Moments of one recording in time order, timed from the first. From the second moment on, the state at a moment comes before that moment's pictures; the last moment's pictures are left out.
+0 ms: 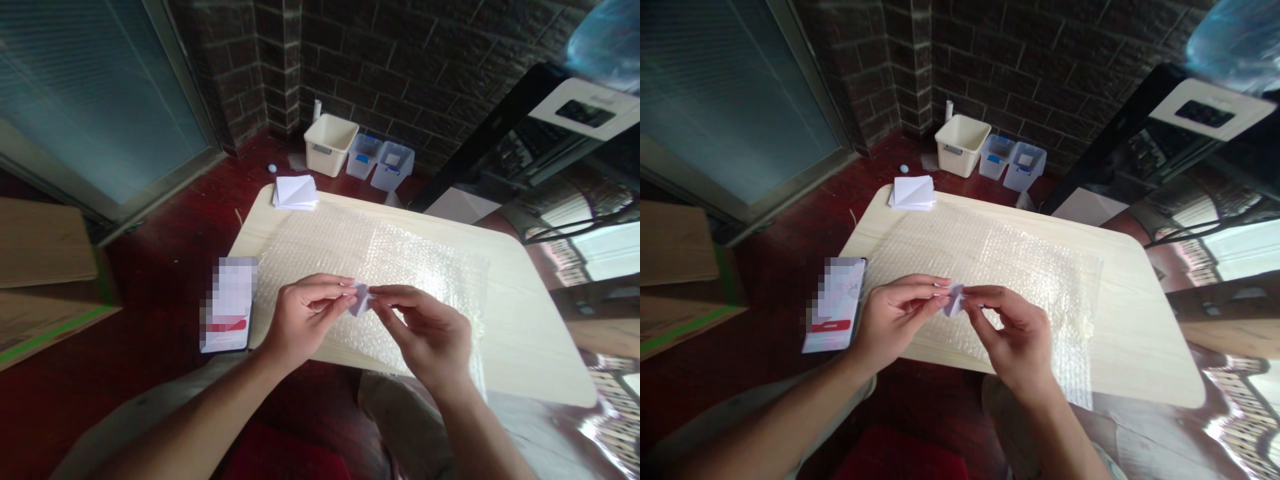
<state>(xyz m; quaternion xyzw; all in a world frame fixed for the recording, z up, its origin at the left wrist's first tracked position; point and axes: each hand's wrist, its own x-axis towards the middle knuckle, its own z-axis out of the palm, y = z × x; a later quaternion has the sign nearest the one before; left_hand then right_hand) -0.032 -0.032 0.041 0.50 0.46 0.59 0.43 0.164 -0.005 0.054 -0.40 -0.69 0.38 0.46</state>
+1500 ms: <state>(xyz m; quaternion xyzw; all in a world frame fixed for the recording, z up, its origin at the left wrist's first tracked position) -0.029 -0.018 0.031 0.17 0.39 0.54 0.73 0.158 0.012 0.048 -0.49 -0.36 0.68 0.40</state>
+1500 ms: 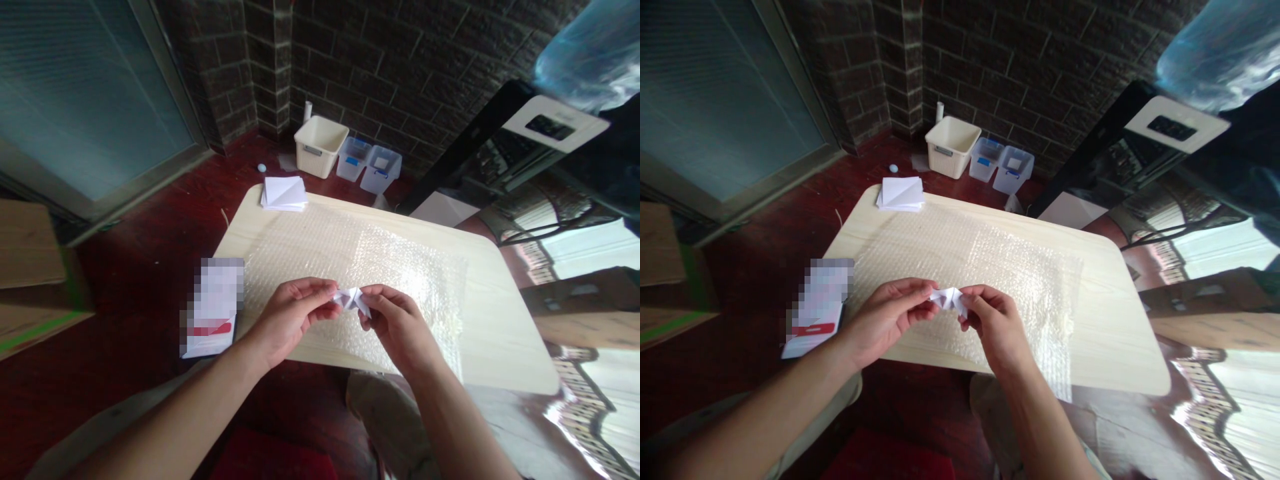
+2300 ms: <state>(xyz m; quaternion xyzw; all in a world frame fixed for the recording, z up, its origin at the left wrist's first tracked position) -0.056 -0.016 0.040 0.26 0.31 0.55 0.73 0.137 0.020 0.050 -0.43 -0.16 0.81 0.36</state>
